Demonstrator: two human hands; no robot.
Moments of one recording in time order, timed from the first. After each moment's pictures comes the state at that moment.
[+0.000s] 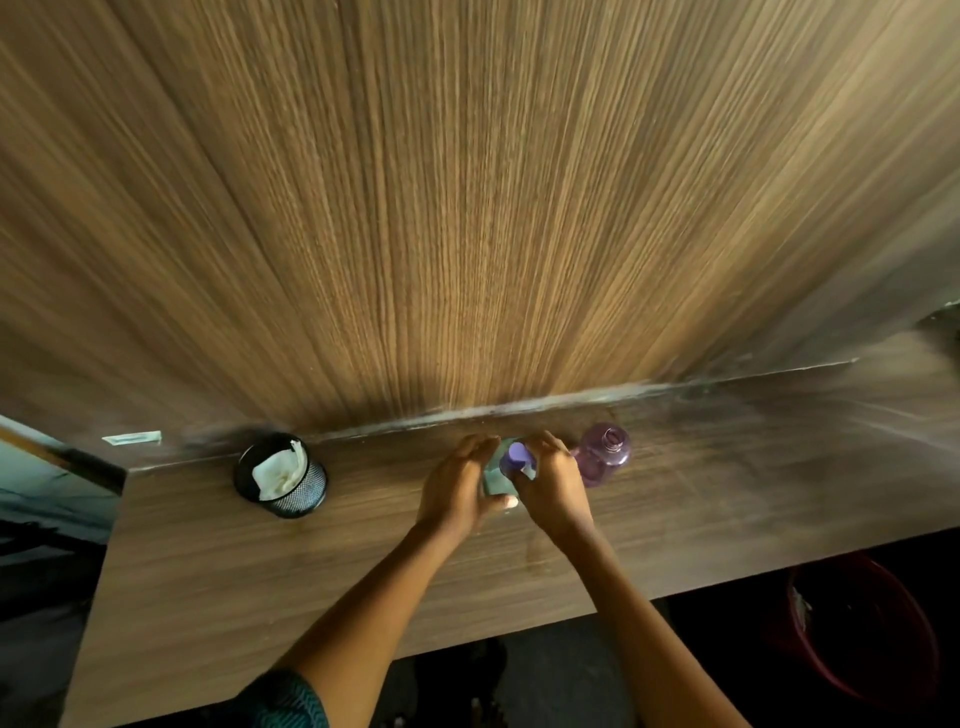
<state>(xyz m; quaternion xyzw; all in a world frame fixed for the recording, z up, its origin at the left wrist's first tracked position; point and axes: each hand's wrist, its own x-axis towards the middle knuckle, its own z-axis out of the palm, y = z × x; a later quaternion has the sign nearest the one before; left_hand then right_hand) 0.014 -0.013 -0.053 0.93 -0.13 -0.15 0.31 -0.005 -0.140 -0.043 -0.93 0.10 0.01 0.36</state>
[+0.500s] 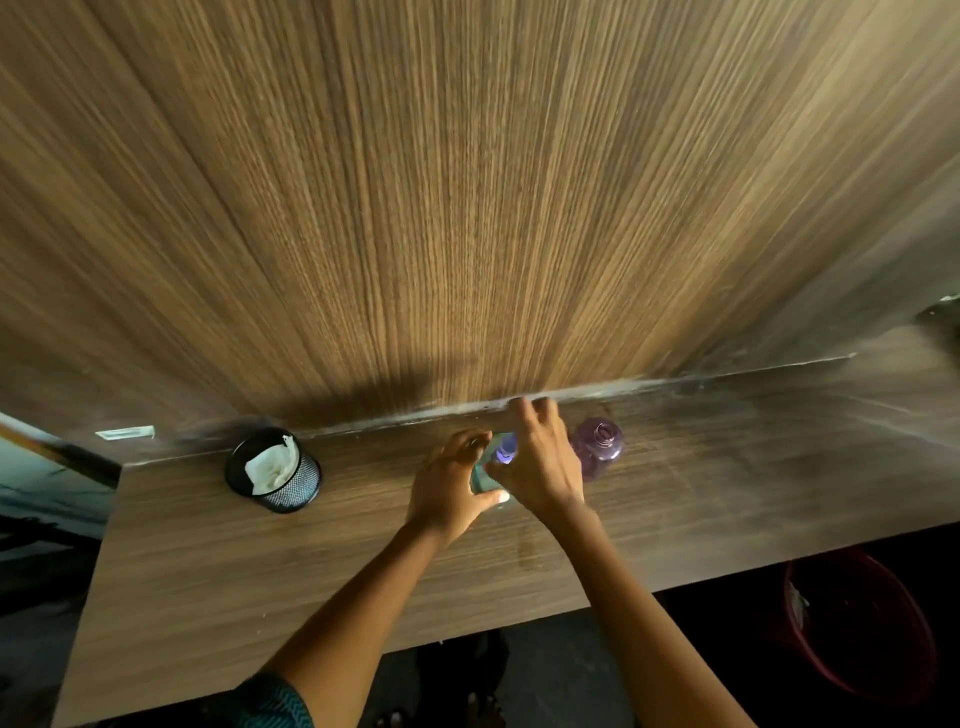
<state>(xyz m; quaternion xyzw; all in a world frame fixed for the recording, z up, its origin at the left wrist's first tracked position) 0.008 -0.012 -0.065 0.94 -0.15 -0.11 0.29 0.004 -0.137 -0.012 -0.96 0.08 0.05 0.26</state>
